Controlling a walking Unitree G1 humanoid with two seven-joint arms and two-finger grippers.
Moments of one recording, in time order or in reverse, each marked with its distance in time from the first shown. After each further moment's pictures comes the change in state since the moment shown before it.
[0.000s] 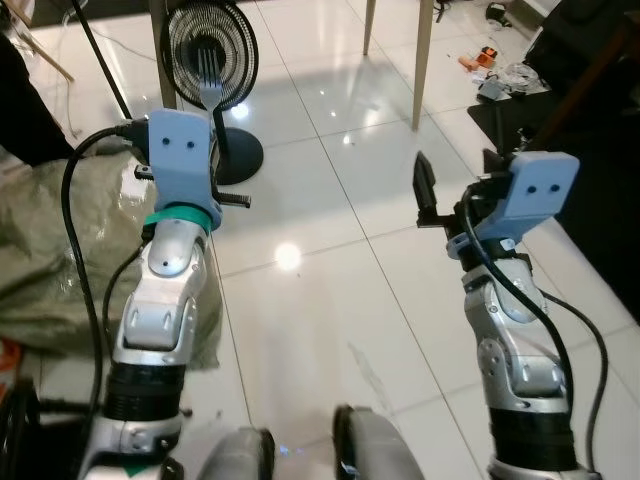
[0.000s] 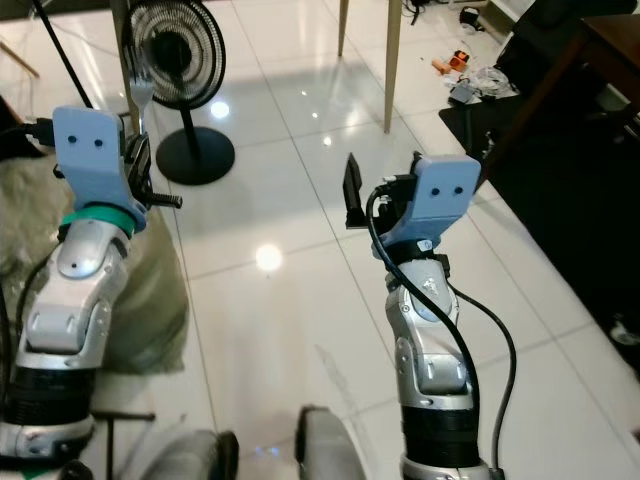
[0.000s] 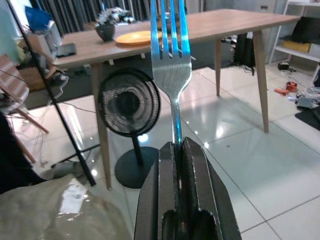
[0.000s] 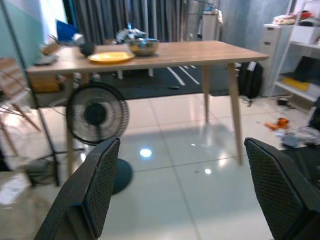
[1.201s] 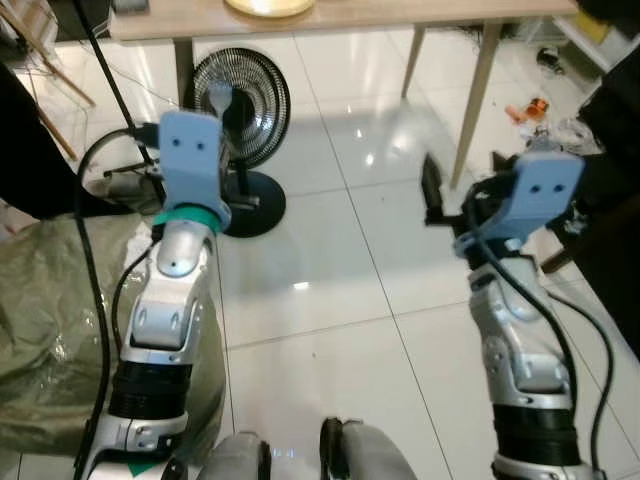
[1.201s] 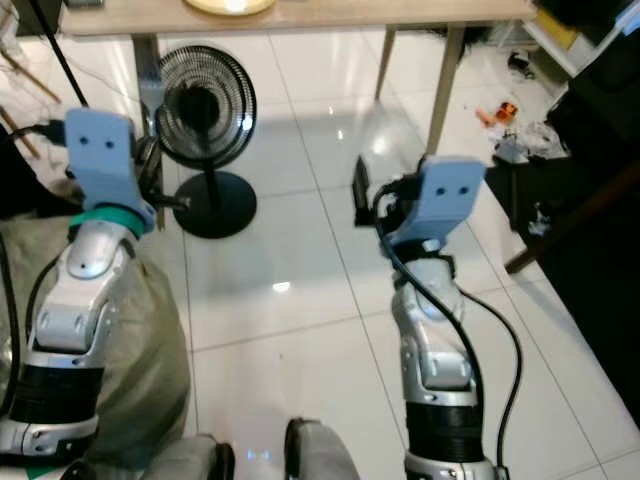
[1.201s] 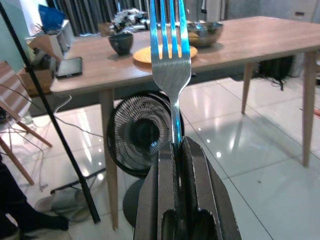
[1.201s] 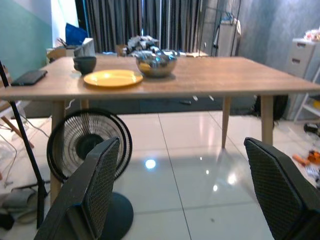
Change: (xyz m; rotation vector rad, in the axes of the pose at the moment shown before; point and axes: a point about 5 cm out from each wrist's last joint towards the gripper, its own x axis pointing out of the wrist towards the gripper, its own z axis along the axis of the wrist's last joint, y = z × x) left arm 0.000 0.001 -0.003 0.007 0.008 0.001; right arm 0.003 -0.004 -0.002 -0.016 0.002 -0.014
